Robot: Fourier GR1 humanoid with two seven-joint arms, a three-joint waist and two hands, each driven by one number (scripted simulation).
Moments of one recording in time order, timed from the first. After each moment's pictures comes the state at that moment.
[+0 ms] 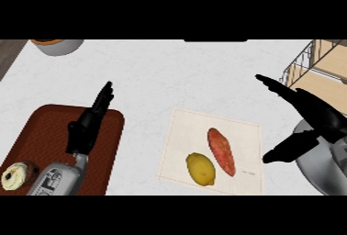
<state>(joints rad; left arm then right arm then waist) -0.21 0.28 -0.26 -1.41 0.10 0.20 0.00 -0.35 -0.71 0.33 -1.69 -0.11 0.17 0.44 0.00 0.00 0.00</state>
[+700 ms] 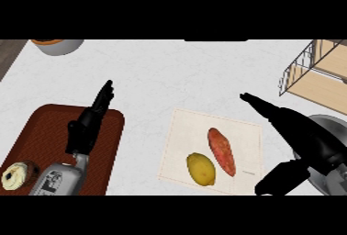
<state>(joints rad) -0.19 0.24 -0.23 -1.46 0.04 0.18 0.05 -0.34 -0.62 0.38 -1.98 0.04 0.31 0.85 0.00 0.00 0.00</state>
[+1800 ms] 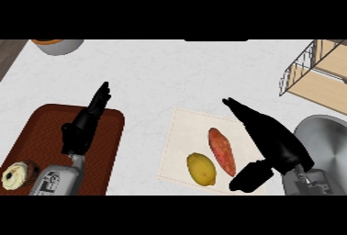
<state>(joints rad) -0.17 0.18 -0.11 -1.43 -0.03 0.06 0.00 -0.29 -0.31 0.37 -1.93 0.36 0.41 0.87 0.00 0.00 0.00</state>
